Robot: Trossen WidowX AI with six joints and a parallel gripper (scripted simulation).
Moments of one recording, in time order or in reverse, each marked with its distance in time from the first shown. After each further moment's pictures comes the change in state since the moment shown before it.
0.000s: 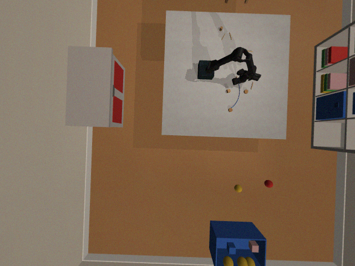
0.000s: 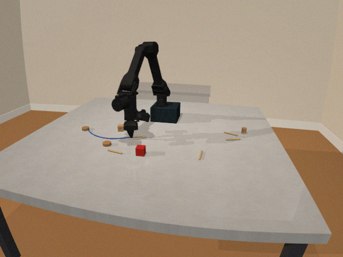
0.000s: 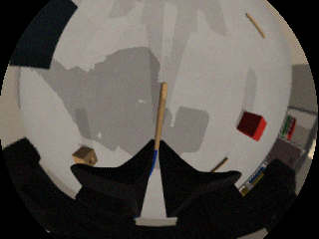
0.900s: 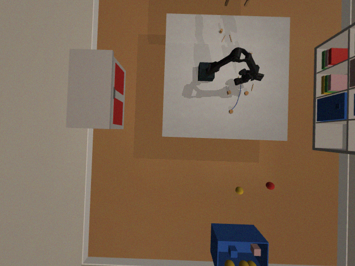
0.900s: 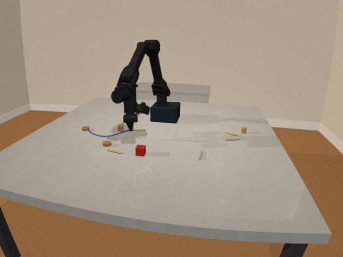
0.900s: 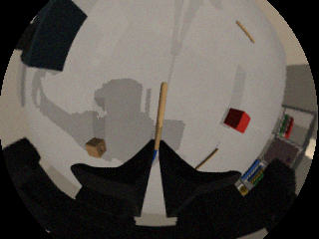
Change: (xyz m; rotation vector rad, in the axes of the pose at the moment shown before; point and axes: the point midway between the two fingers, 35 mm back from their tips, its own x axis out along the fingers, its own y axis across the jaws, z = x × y) arm -0.035 0.000 0.000 -0.002 0.000 0.000
